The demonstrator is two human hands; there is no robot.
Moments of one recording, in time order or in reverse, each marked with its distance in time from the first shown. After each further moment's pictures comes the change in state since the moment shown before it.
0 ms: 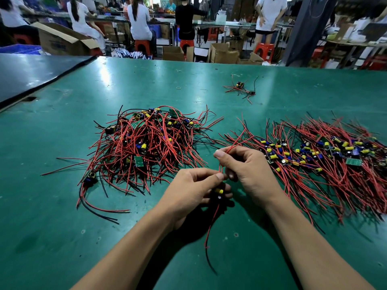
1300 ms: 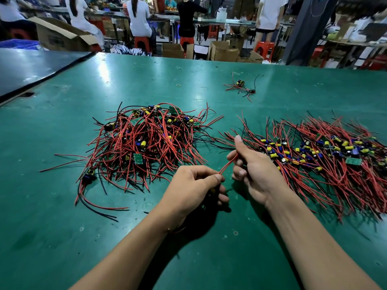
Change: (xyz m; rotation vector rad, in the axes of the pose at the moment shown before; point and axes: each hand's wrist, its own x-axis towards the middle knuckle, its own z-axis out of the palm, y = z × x) left_hand 0.001 -0.002 0.003 0.026 0.061 0.077; right_hand 0.012 0.003 -0.004 0.327 0.121 0.333
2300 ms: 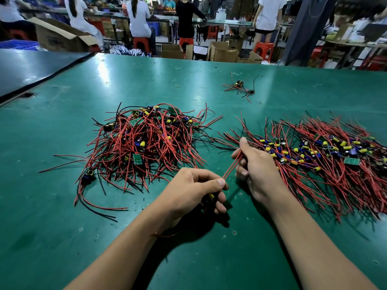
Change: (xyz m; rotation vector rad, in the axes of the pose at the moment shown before) left_hand -0.005 0.006 -0.008 -0.007 -0.183 -0.068; right_hand 0.009 0.005 -0.009 -0.103 0.109 -0.123
